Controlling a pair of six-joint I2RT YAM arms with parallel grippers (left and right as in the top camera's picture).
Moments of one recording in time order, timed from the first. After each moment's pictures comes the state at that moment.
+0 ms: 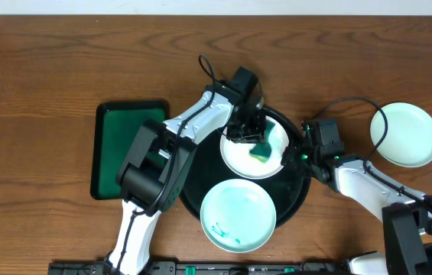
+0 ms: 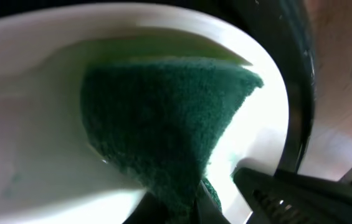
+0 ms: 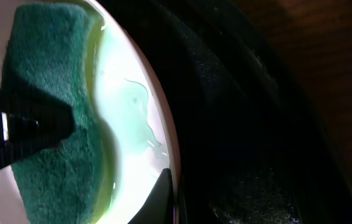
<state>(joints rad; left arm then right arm) -0.56 2.21 1.56 -0.68 0.57 -0.54 0.26 1.58 0.63 -0.14 -0.26 0.62</state>
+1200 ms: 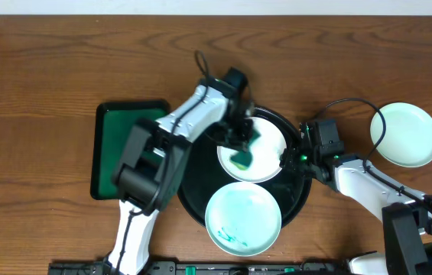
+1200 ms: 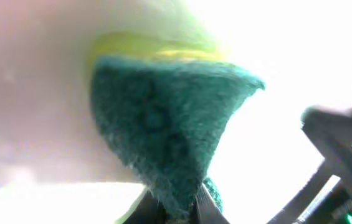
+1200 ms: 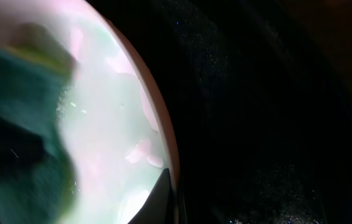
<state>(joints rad) -0.55 2.20 1.59 -0.95 0.52 -0.25 0.26 1.58 0.63 -0.16 -0.30 0.62</state>
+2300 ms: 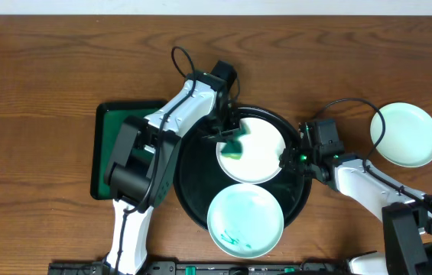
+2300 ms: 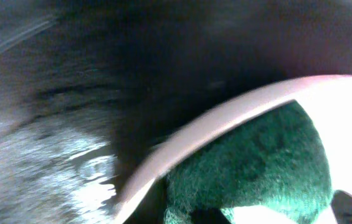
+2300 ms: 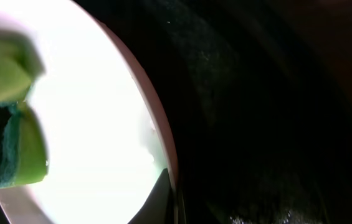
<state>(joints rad) -0.46 2.19 1.61 -1.01 0.30 -0.58 0.26 1.58 0.63 -0.17 -0.31 0.62</state>
